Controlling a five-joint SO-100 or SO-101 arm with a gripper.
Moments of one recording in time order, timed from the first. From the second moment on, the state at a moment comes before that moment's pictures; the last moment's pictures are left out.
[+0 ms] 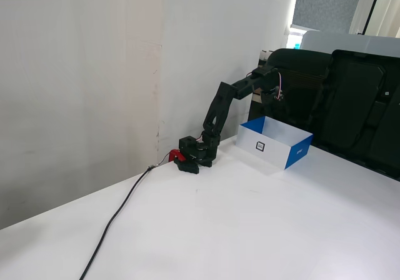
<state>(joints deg) 71.5 73.7 40.8 96.2 29.5</state>
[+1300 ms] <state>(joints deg) 31.7 73.7 45.0 105.5 23.8</state>
